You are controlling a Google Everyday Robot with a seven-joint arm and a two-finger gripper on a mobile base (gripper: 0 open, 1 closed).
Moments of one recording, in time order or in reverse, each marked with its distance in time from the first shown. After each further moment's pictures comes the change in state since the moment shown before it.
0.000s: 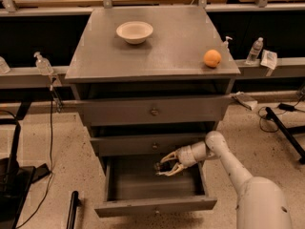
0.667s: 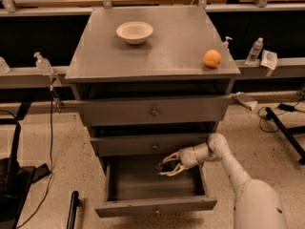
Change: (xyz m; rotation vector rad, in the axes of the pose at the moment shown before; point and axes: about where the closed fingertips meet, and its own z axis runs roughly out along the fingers) arm 0.012 0.003 -0.003 0.027 -0.033 -0.030
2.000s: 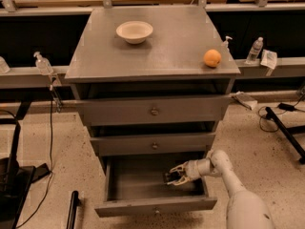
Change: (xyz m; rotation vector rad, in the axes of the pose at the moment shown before) arm 0.110 0.049 0.009 0.080 0.176 -0.069
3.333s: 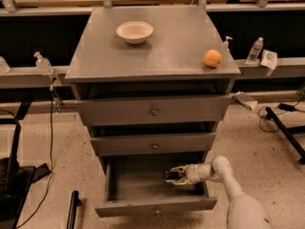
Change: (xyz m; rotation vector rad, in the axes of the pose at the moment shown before) arm 0.018 0.013 0.009 0.051 0.023 0.112
